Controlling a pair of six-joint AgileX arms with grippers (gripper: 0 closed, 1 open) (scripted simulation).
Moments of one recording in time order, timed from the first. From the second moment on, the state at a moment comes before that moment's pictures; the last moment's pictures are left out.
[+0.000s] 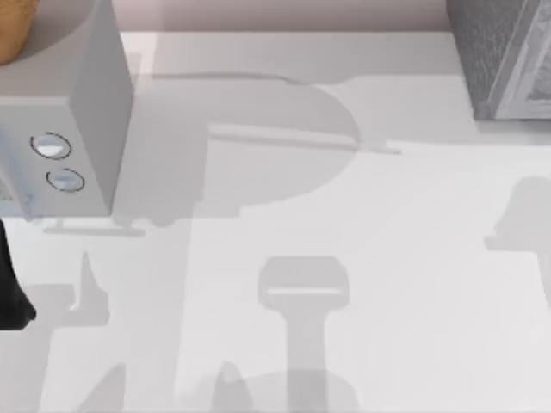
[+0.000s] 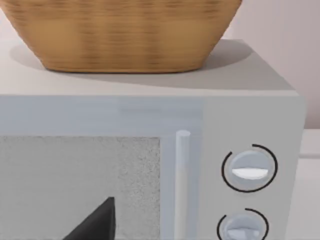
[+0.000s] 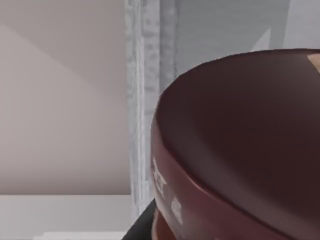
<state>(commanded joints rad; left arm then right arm) 0.00 0.00 0.00 0.00 0.00 0.00 0.06 0.49 0.65 -0.18 0.08 0.00</state>
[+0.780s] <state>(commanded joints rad) 0.00 0.00 0.00 0.00 0.00 0.00 0.18 1.28 1.76 -0.49 0.19 0.02</state>
